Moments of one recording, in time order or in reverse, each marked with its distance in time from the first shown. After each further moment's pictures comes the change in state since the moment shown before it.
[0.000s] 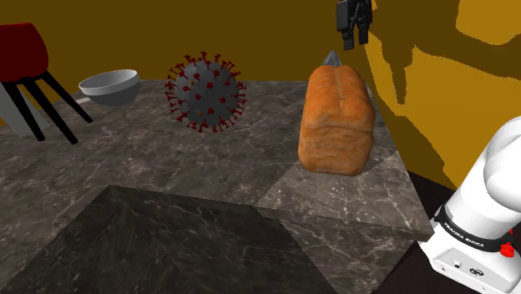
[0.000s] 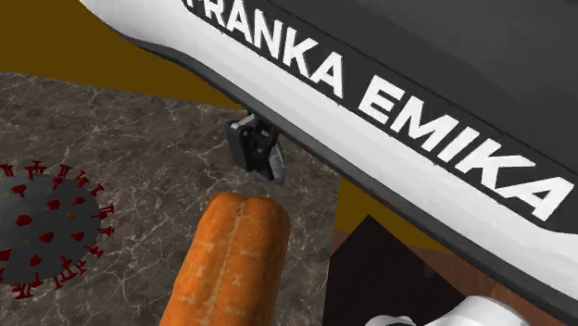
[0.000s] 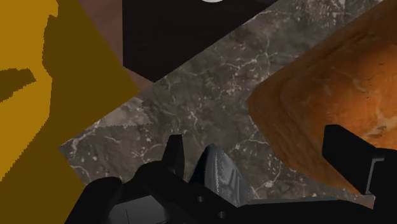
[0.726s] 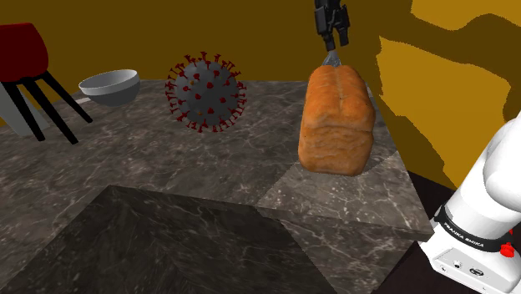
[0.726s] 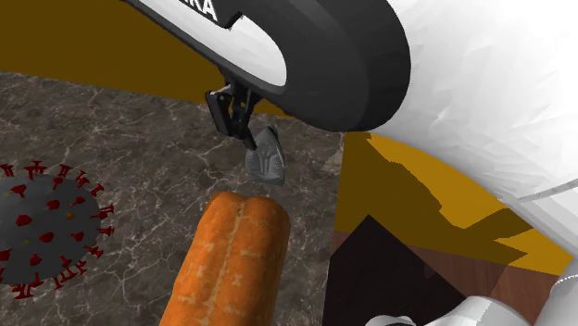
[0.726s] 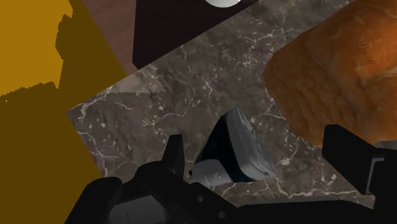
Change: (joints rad) arm -0.008 0.295 -0.024 0.290 -0.012 -0.117 -0.082
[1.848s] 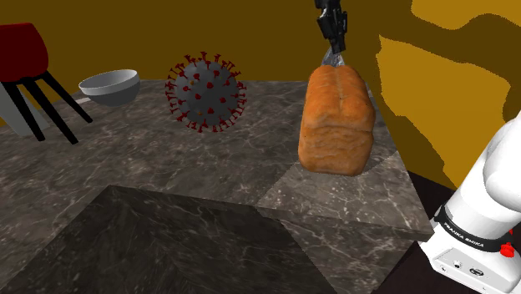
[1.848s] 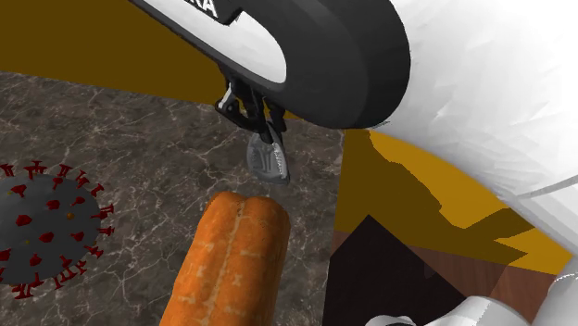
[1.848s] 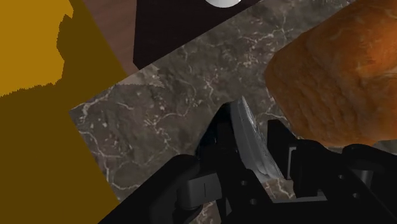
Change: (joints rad) arm -0.001 0.003 -0.001 0.008 -0.001 -0.005 -0.003
